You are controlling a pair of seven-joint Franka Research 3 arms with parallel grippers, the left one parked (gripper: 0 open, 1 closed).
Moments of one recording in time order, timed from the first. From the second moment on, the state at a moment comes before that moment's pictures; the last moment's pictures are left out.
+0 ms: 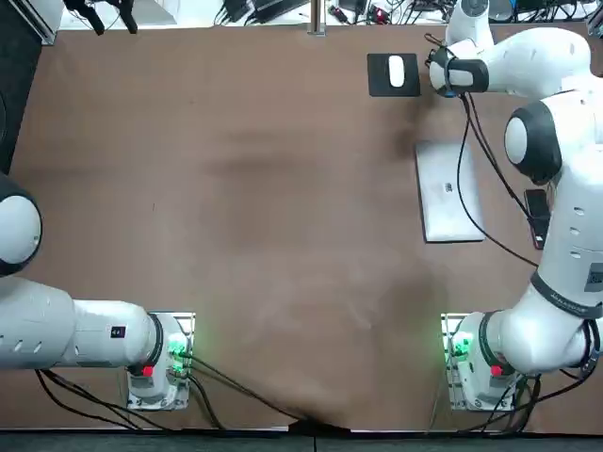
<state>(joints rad) 0.22 0.73 -0.17 -1.64 -0.17 2.61 0.81</state>
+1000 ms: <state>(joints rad) 0.24 0.74 -0.19 -1.64 -0.22 2.63 0.81</state>
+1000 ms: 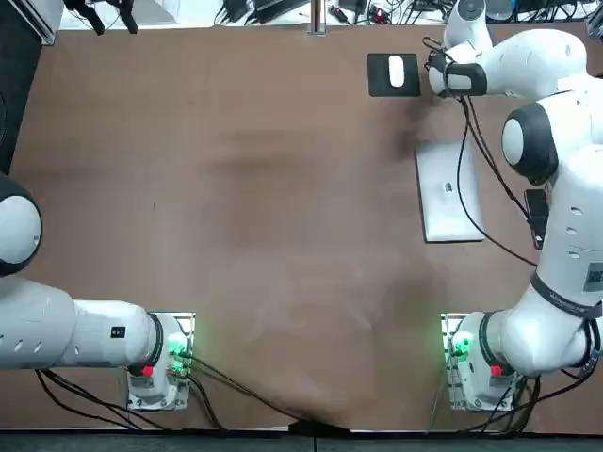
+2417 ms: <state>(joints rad) 0.28 0.74 -0.26 -1.64 -0.22 2.63 0.81</state>
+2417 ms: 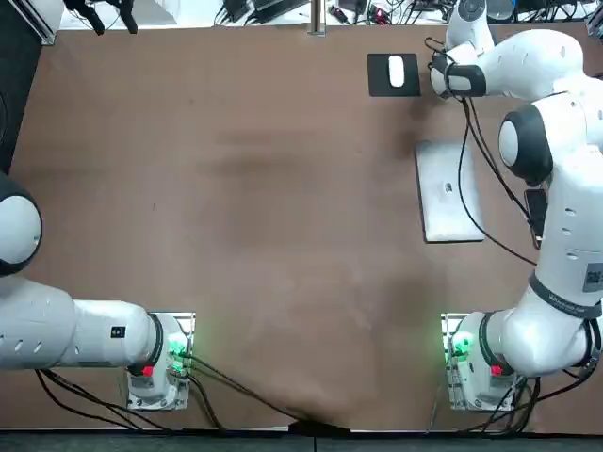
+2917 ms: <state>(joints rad) 0.29 0.74 -0.26 -1.64 -0.22 2.63 0.81</state>
